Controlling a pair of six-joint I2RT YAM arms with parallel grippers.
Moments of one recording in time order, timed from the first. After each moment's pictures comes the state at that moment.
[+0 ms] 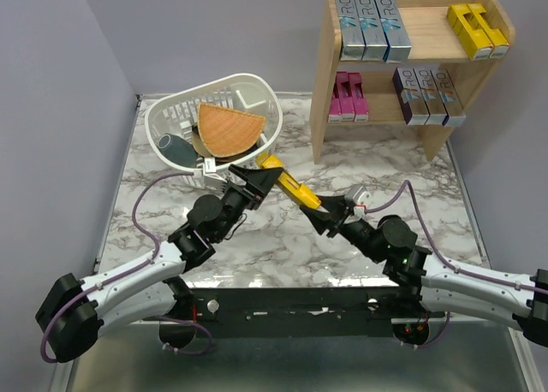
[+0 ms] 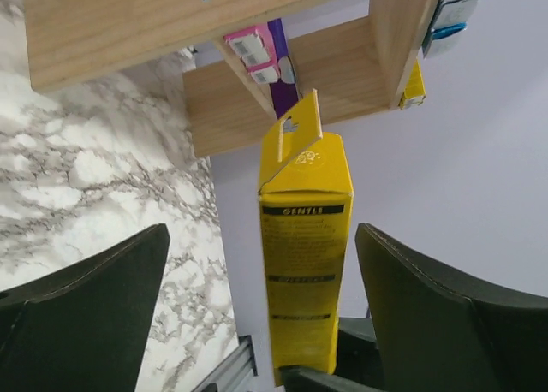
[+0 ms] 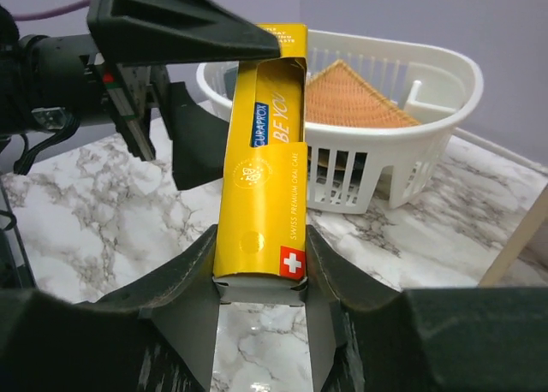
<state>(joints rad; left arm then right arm) -0.85 0.95 0.45 0.56 -0.28 -1.31 1.08 0.79 0.34 0.63 0.20 -0.04</state>
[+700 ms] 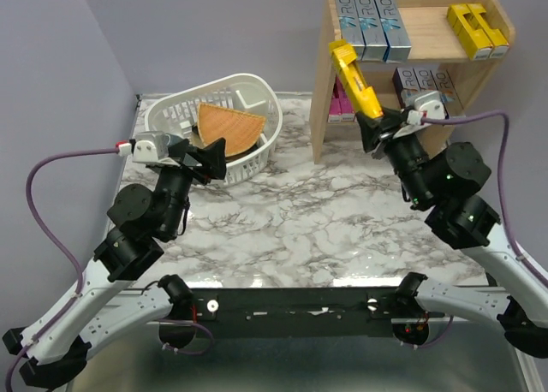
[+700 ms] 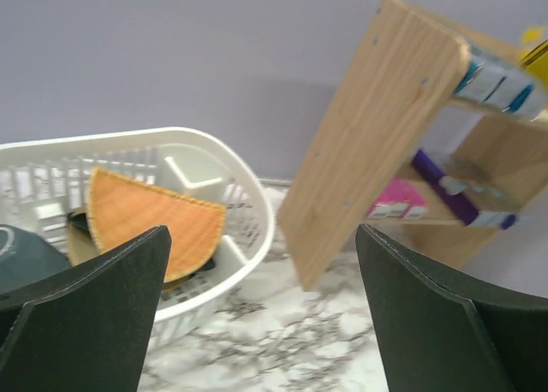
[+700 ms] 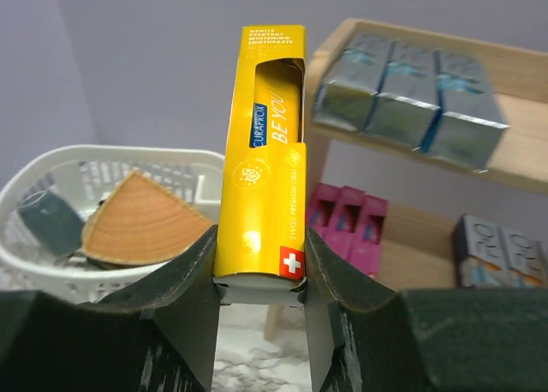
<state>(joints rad) -0.81 0.65 0.99 -0.11 -0.56 -0.28 0.89 0.90 1.20 -0.07 0.43 -0.21</state>
